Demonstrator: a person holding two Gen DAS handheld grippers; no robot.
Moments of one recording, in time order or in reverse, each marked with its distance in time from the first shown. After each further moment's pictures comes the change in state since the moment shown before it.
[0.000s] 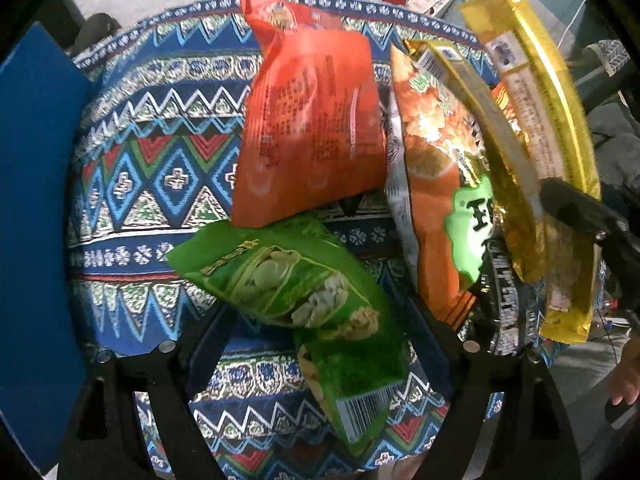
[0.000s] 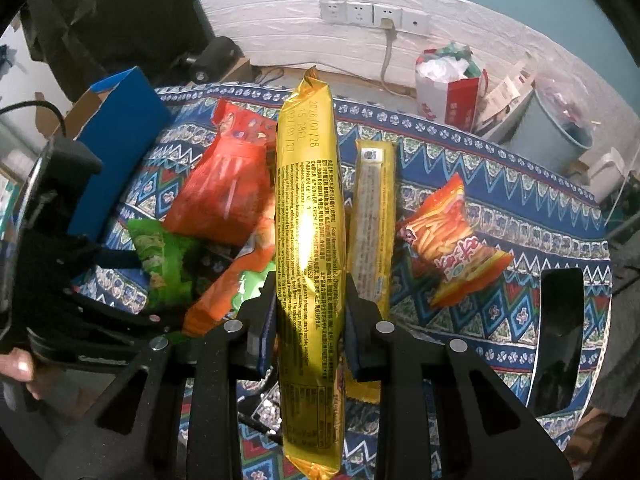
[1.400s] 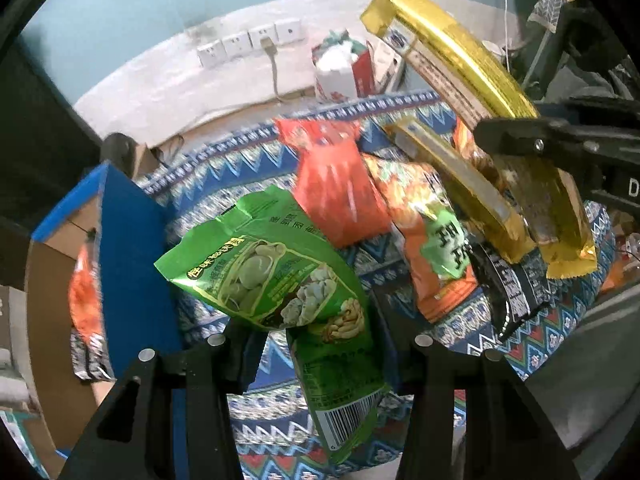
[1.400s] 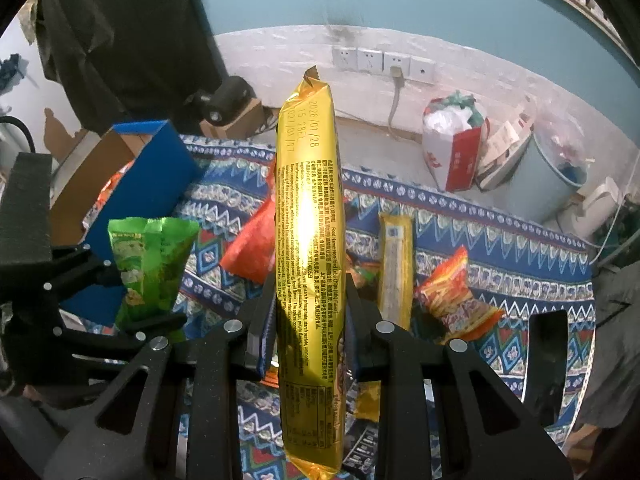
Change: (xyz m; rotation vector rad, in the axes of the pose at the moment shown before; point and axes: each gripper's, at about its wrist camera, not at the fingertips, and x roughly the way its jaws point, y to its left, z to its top) left arm -0.114 0.004 -0.028 0.271 -0.305 0.150; right arm -0.046 0.035 0.038 -0.020 -0.133 0.003
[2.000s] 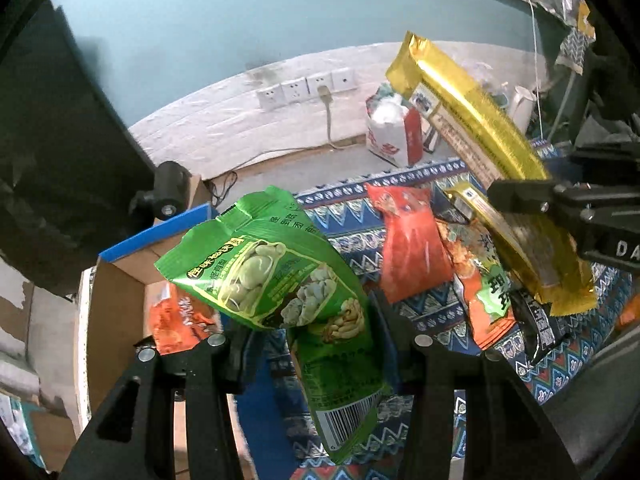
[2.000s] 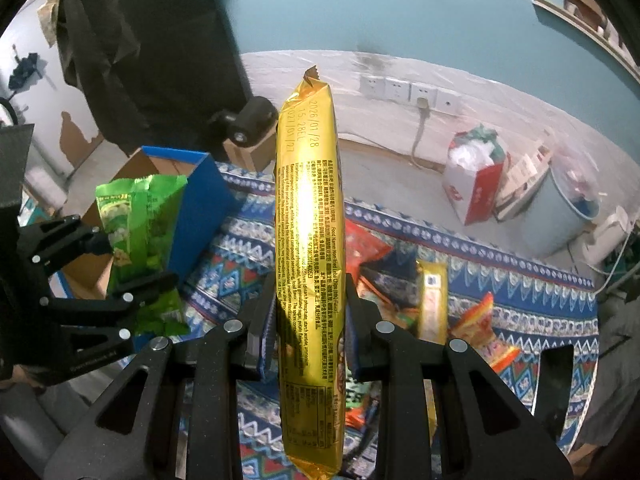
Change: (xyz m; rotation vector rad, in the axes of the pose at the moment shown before) left arm -0.048 0.065 0.007 -0.059 -0.151 0.117; right arm -0.009 0.046 0.035 -0.046 -0.061 0.047
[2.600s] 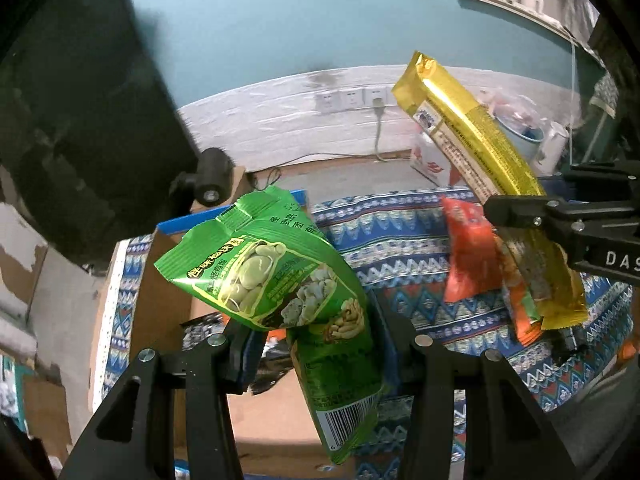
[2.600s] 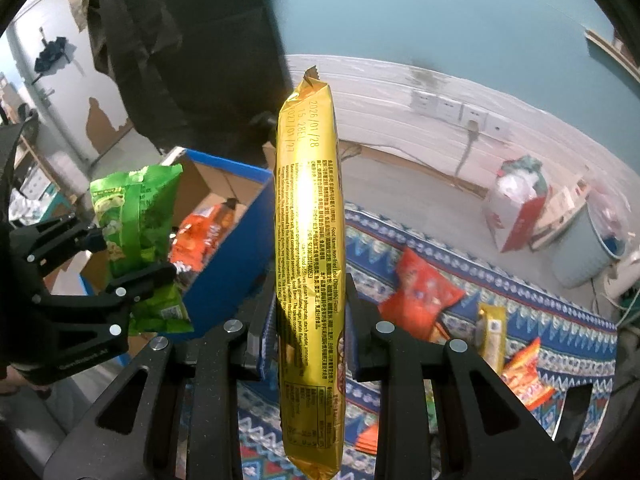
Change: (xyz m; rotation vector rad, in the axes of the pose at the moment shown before) left arm -0.016 0.082 -0.023 -0.137 -0.025 0.070; right arm 0.026 0.070 0.039 -0.079 -0.002 0.086
